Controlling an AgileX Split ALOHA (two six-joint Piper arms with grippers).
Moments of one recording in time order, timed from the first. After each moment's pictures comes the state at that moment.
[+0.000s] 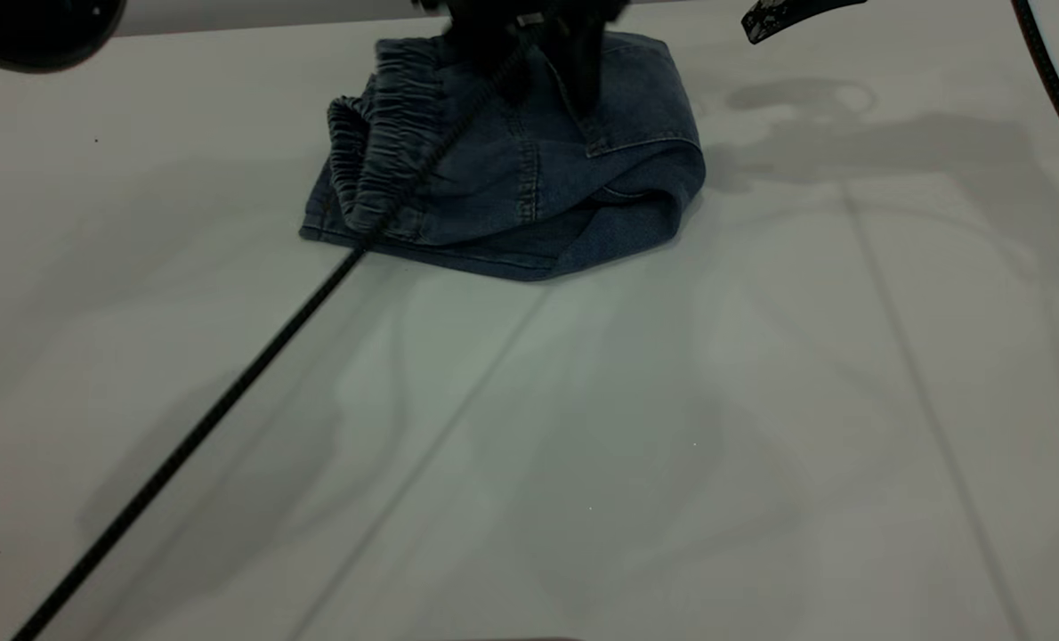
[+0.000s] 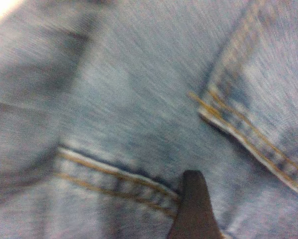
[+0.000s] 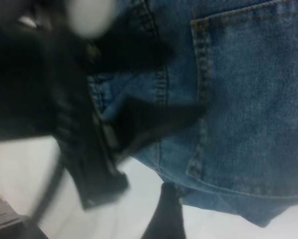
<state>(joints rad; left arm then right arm) -0.47 2.75 -2.65 -0.15 1.17 0.14 0.07 2.37 -1.87 0.92 1.12 -0.51</state>
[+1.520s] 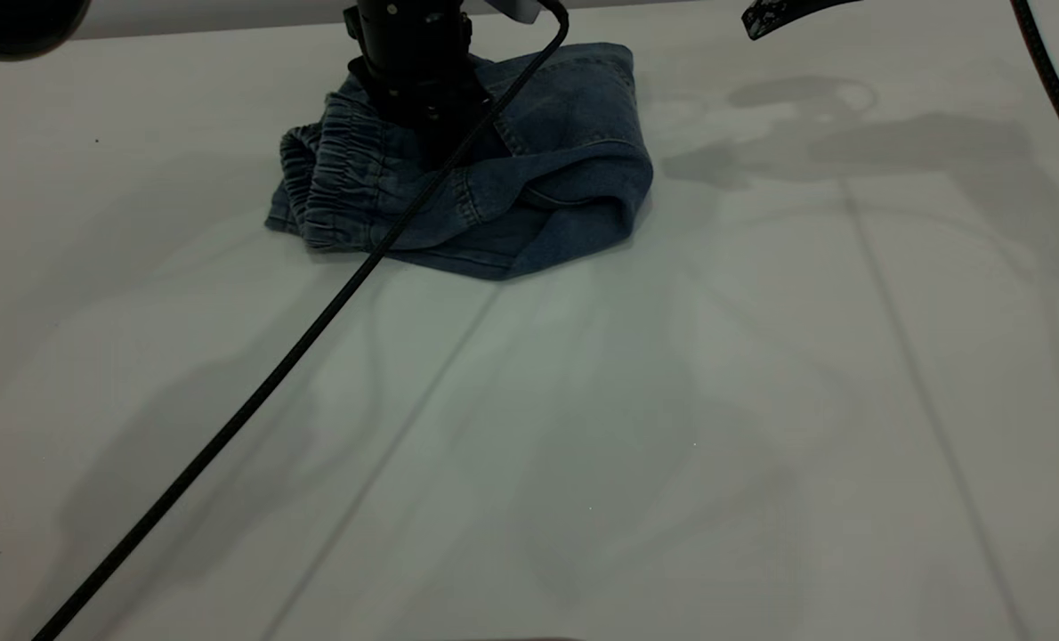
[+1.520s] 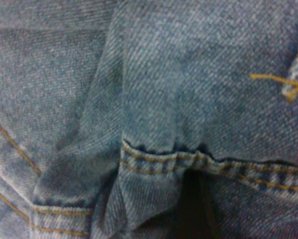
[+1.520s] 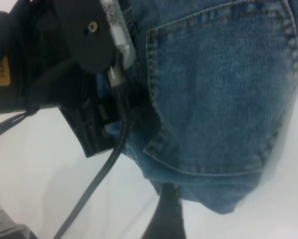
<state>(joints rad) -0.43 2.76 -2.46 0.06 1.17 0.41 0.07 2.37 -1.87 0.92 1.10 -0.51</state>
